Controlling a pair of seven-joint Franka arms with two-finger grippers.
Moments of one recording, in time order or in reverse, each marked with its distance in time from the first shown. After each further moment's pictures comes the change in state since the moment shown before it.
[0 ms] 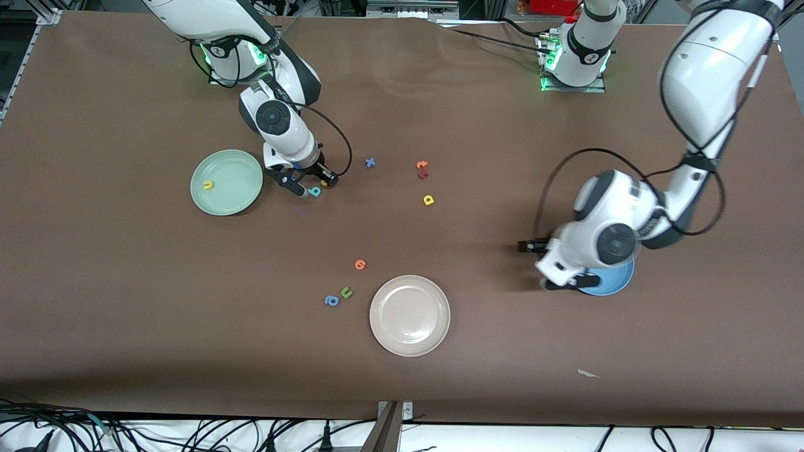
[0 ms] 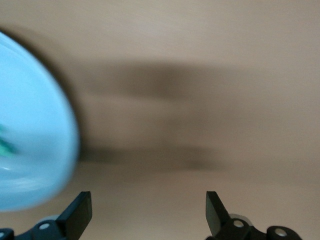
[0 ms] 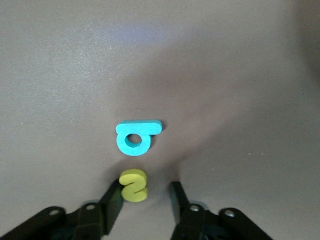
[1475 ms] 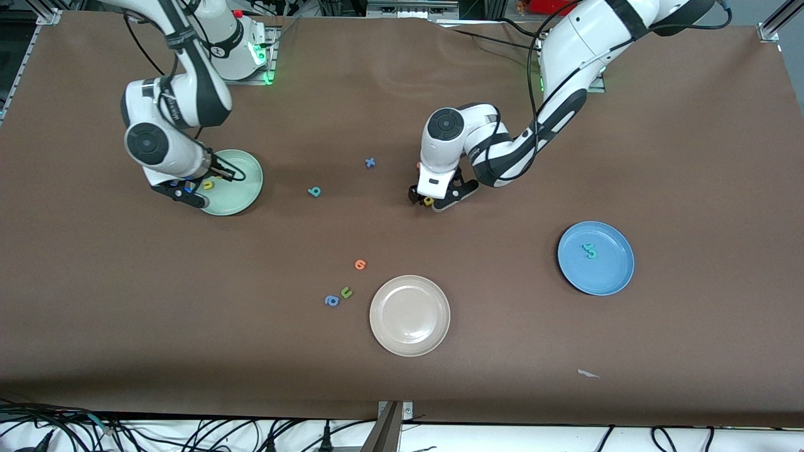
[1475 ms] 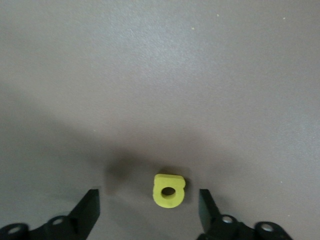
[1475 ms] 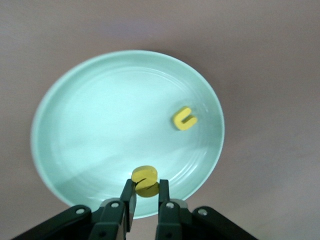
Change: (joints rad) left arm -0.383 0.014 0.004 -0.244 0.328 0.399 -1.055; right arm -0.012 -0.244 -0.457 -0.005 0.009 -0.516 -0.727
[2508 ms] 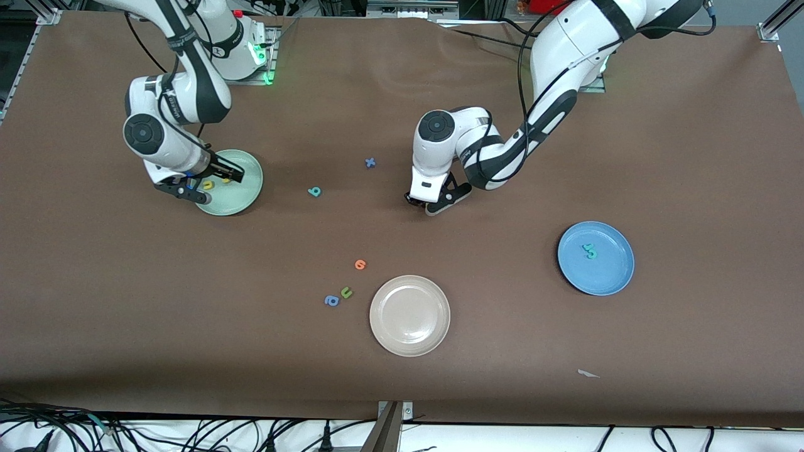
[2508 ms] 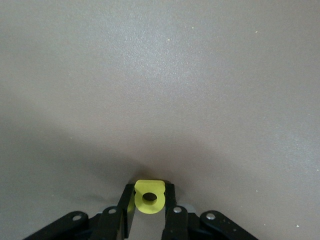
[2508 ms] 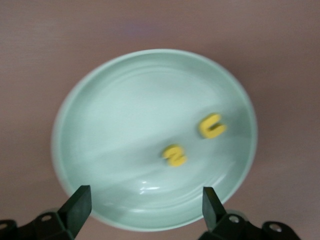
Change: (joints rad) left arm -0.054 0.009 0.044 0.052 0.000 -0.003 -0.011; right arm 0.004 -0.028 0.058 -0.056 0.070 0.137 -0.002
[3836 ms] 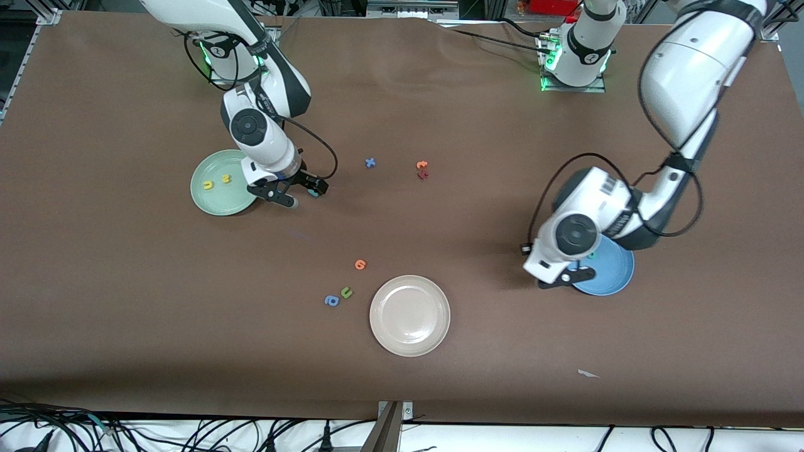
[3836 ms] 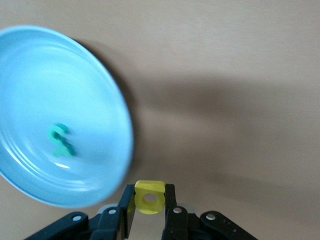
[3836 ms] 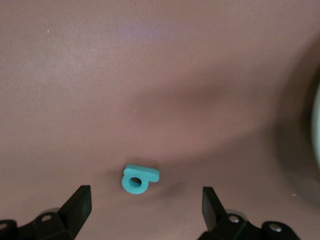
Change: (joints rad) left arm 0.443 -0.008 0.013 0.246 -0.123 -0.539 1.046; right arm 0.127 0.231 0.218 0.122 0.056 0.281 0.333
